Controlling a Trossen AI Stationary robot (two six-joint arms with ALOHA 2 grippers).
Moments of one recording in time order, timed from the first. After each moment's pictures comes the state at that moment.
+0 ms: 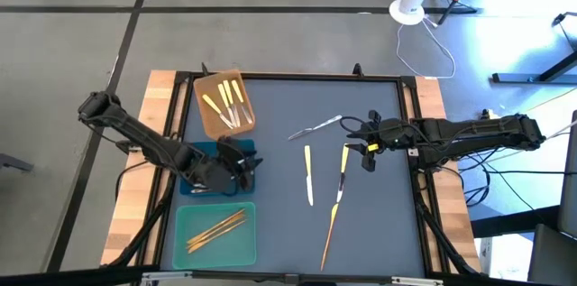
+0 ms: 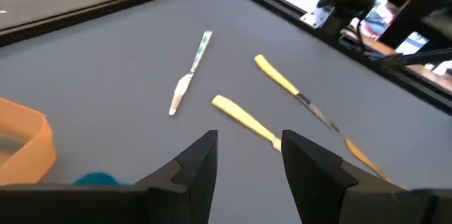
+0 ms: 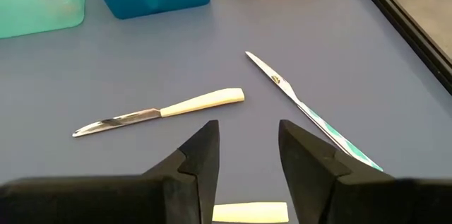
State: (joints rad) left arm -0.45 1.26 0.84 -0.30 -0.83 -0.88; right arm 0.04 0.86 0.64 -0.42 0.18 0.12
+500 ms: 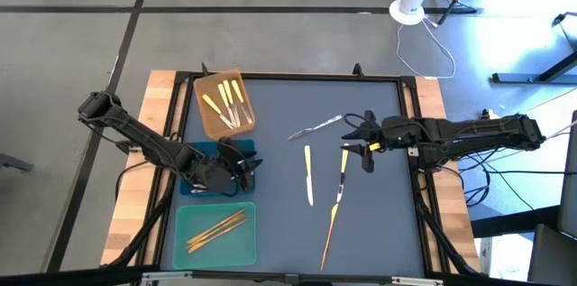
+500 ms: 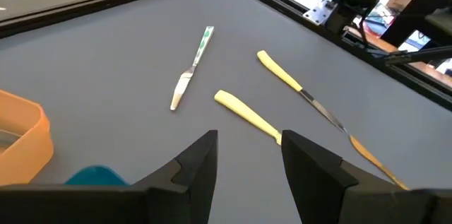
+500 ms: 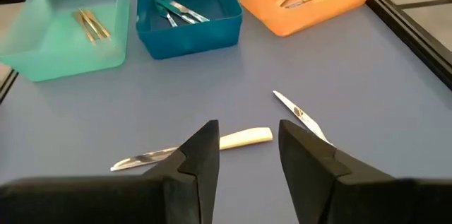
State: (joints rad) left arm -0.45 1.26 0.80 -0.25 -0.83 -0.88; right arm 0.04 0.86 0.64 -0.29 0.10 0.12
